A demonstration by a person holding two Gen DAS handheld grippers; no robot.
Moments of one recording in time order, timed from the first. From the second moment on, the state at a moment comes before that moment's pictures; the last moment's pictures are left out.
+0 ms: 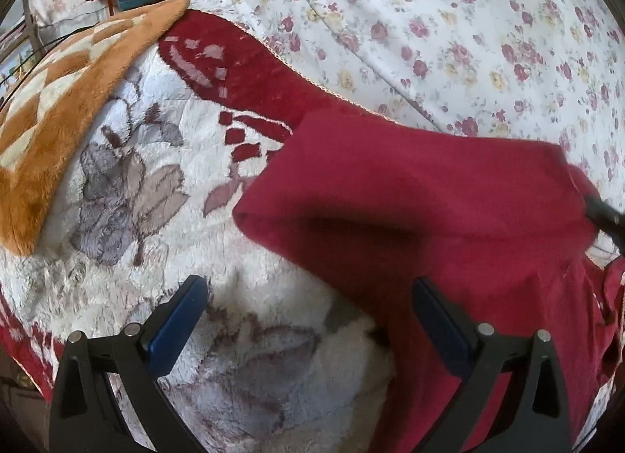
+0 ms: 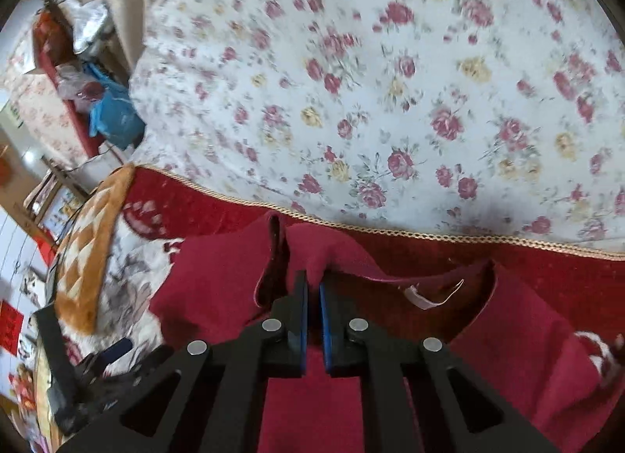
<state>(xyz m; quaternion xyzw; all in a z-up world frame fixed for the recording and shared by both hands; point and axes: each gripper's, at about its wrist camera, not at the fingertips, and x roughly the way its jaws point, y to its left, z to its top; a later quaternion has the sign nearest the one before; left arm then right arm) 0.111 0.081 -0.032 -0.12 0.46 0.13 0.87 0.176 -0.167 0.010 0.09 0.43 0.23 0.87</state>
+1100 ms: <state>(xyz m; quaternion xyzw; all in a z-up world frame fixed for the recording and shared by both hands) 0.115 0.080 -0.035 -0.12 0.47 0.13 0.86 0.208 -0.117 0.044 0.03 0.44 0.24 0.87</state>
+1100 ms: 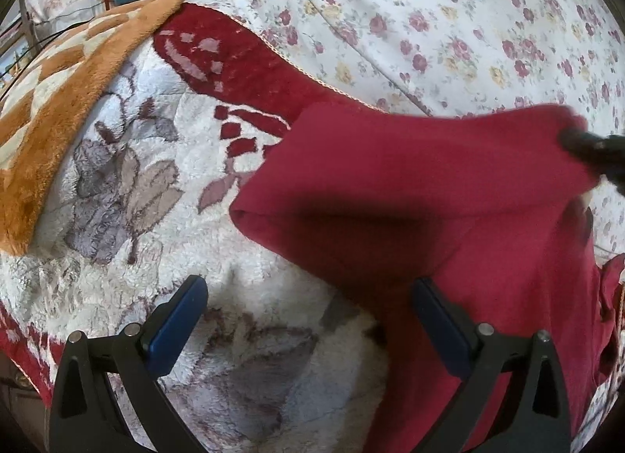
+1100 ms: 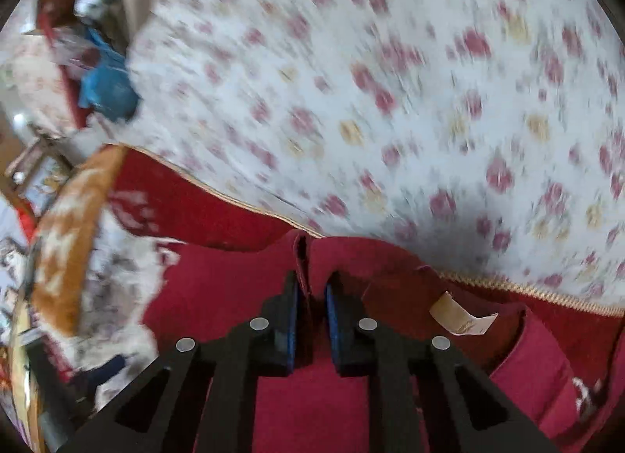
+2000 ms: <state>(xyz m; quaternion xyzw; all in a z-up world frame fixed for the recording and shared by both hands) 0.114 0.093 -0.038 -0.13 0.48 0.14 0.86 0.210 -0.150 -0.021 0.04 0.48 0.19 0.85</state>
